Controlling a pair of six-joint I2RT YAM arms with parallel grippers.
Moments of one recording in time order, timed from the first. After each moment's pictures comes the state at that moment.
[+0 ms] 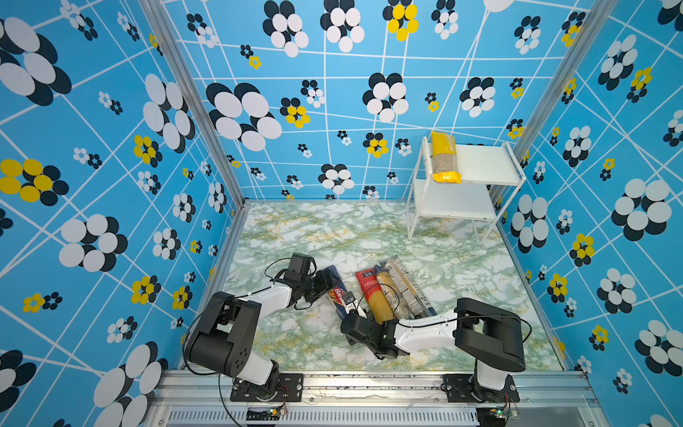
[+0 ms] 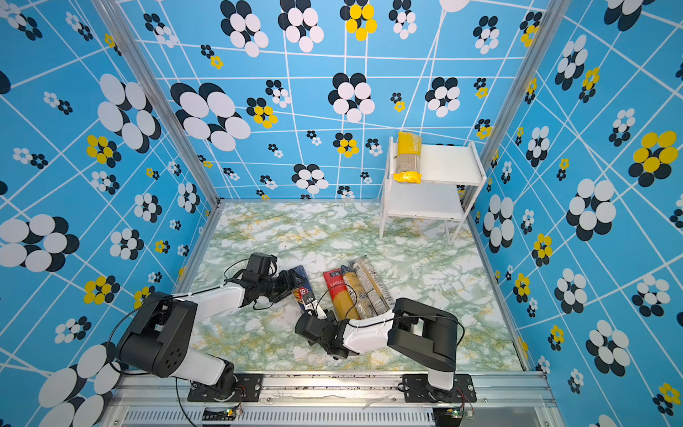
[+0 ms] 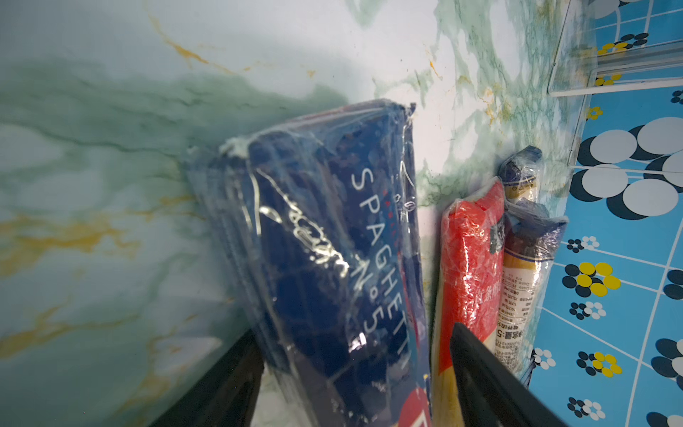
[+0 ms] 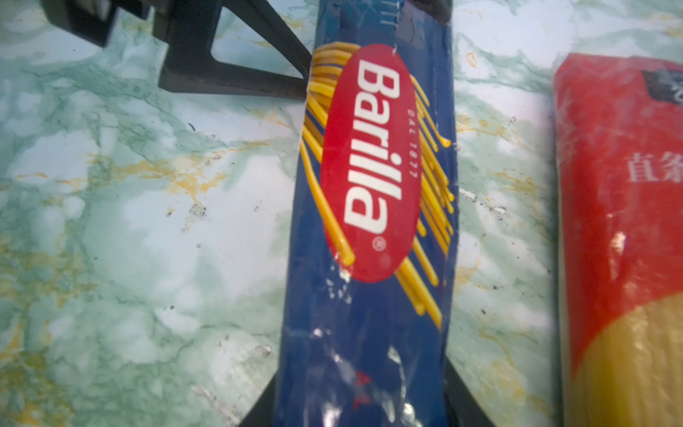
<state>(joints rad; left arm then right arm) -0.29 1.51 0.61 -0.01 0.45 -0.81 1.28 1.83 0.85 0.10 0.48 0.55</state>
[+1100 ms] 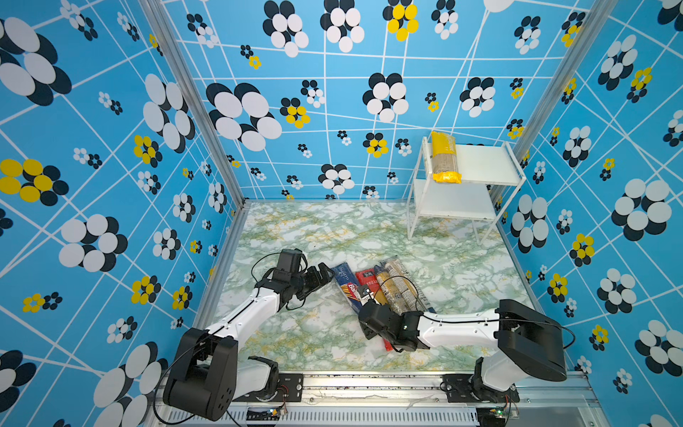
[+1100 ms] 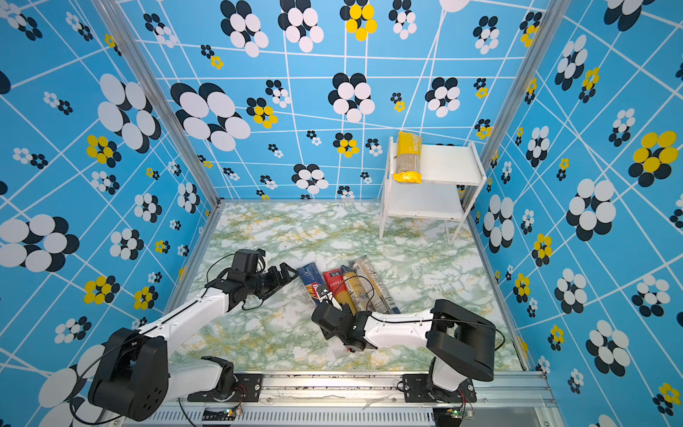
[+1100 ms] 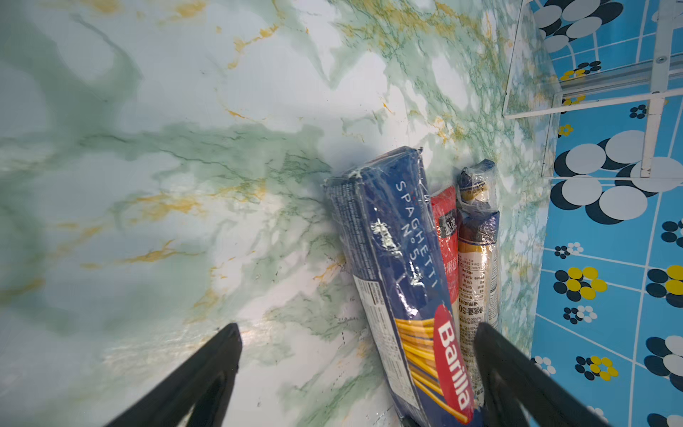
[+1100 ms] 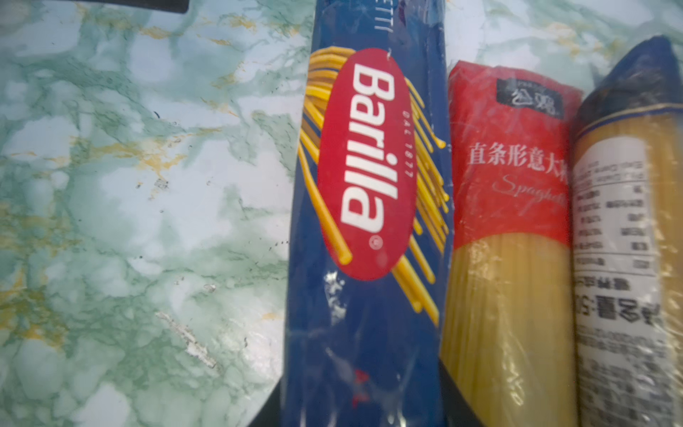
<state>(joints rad) -0.25 1.27 0.64 -0.22 0.40 -0.76 1.19 1.56 0.75 -0.07 0.43 0.47</state>
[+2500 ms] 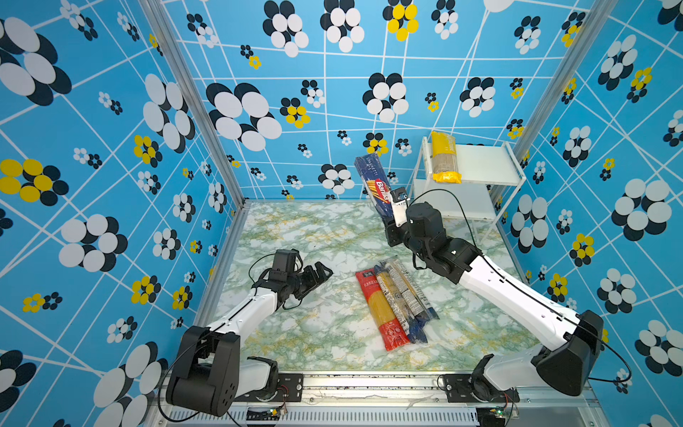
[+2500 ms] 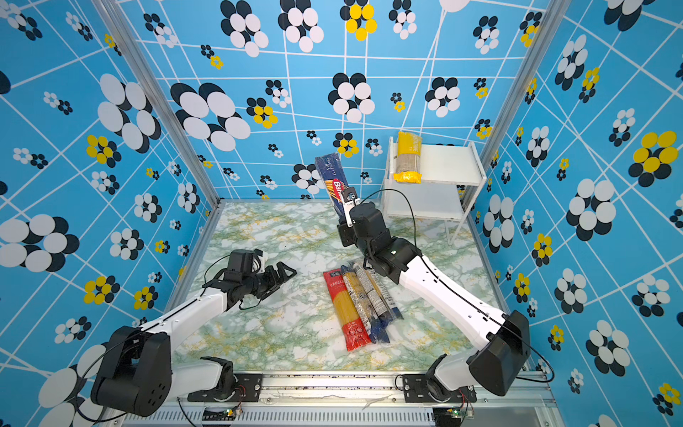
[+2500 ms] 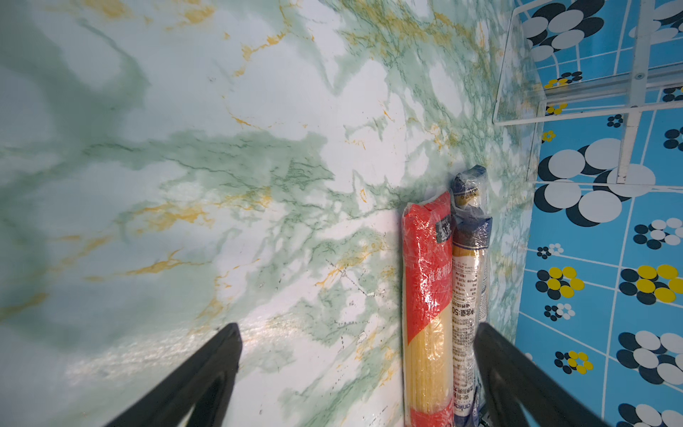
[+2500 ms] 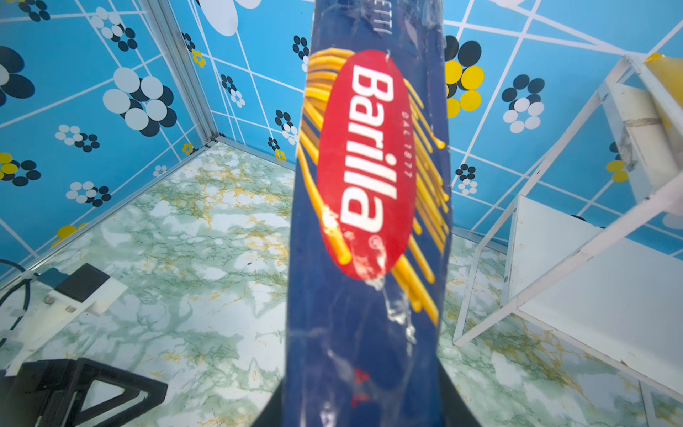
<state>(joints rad) -0.19 1.29 0.62 -0.17 0.48 -0.76 0.73 1.44 1.40 -0.32 0.35 0.02</state>
